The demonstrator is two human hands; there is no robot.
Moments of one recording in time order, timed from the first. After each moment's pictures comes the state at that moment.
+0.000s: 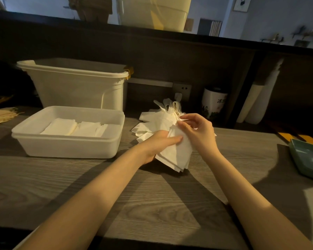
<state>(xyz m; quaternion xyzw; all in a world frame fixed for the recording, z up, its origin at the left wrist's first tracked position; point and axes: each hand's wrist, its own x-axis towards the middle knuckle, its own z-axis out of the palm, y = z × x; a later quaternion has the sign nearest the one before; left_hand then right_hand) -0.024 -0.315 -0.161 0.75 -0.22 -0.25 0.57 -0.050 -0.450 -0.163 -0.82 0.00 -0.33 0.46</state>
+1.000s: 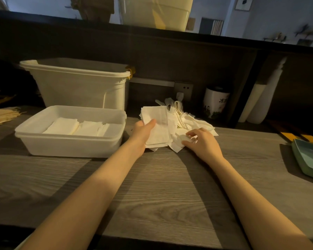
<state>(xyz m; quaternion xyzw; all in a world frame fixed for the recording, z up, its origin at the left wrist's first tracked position) 0.005 -0.302 -0.163 0.65 0.00 -0.11 0.75 -0.042 -0.488 -0.193 -0.96 0.09 -0.18 0.21</state>
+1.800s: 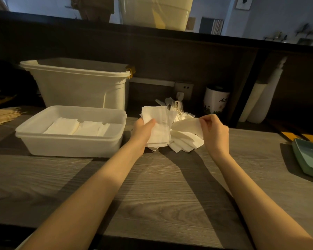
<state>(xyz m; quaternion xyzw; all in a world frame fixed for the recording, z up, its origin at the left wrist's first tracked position) 0.007 -0.304 -0.165 0.70 0.00 -0.06 0.72 -0.049 -0.482 -0.173 -0.85 0.12 -0.39 0.33</state>
